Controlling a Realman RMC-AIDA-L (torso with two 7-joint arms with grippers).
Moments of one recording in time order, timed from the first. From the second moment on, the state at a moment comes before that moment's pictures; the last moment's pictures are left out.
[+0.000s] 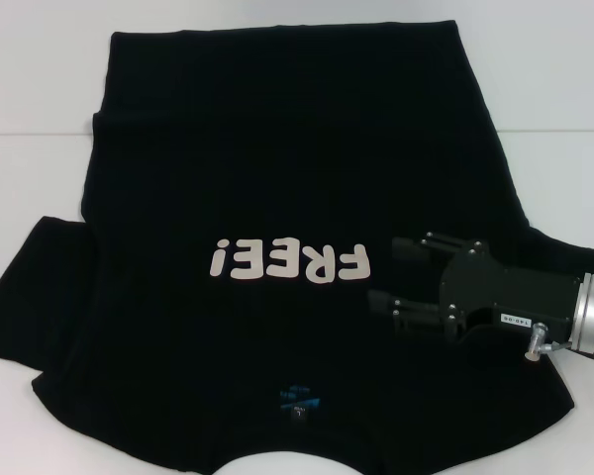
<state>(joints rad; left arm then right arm) -0.60 -1.82 0.39 0.76 2.60 1.51 -2.72 0.58 2.09 -0.73 -0.42 -1.84 -1.41 0.99</state>
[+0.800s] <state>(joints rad) -0.54 -1.81 0.28 0.75 2.72 1.55 -2.84 0.58 2.09 -0.73 -0.42 -1.84 -1.41 0.99</state>
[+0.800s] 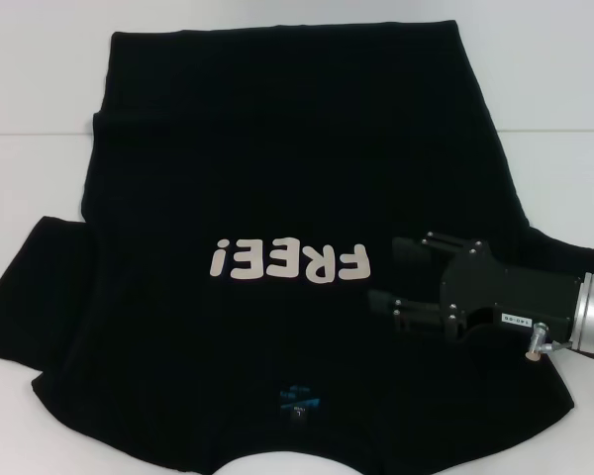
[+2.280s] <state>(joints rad) -0.57 -1.84 0.31 0.67 2.75 1.40 -2.86 0.58 2.09 -0.73 -0.42 -1.84 -1.40 0.98</state>
